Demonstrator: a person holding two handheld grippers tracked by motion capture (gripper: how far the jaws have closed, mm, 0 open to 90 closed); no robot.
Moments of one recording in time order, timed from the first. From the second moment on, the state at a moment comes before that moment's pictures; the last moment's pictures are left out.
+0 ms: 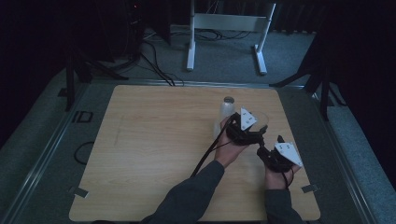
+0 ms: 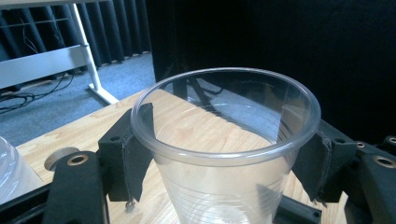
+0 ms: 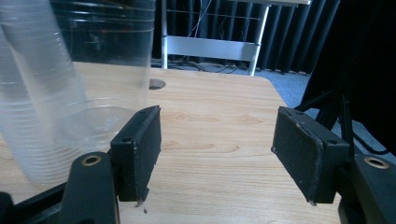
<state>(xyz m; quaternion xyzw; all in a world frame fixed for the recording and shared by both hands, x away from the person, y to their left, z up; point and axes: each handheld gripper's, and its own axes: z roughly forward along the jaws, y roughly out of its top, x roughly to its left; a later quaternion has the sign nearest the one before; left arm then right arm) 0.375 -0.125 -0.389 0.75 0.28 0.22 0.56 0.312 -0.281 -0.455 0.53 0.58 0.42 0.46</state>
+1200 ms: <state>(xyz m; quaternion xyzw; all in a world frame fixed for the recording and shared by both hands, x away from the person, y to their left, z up) 0.361 -0.112 -0.407 0.75 0.27 0.21 0.57 0.315 -0.289 -0.455 0.54 0.56 0.42 0.46</state>
